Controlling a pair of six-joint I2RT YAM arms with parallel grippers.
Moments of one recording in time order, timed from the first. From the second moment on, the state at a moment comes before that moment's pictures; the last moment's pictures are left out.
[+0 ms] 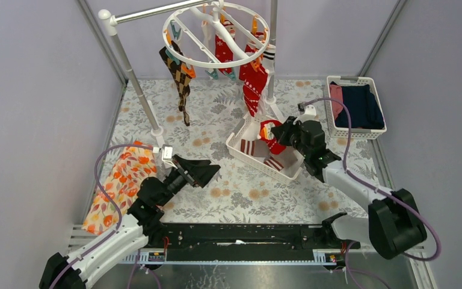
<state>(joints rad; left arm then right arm) -0.67 0.49 0.10 0.51 0.11 -0.82 0.42 1.27 0.64 0.31 -0.05 0.53</state>
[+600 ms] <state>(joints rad) -0.67 0.88 0.13 0.88 0.20 -0.96 0.42 0.95 0.59 0.34 -0.19 0.50</state>
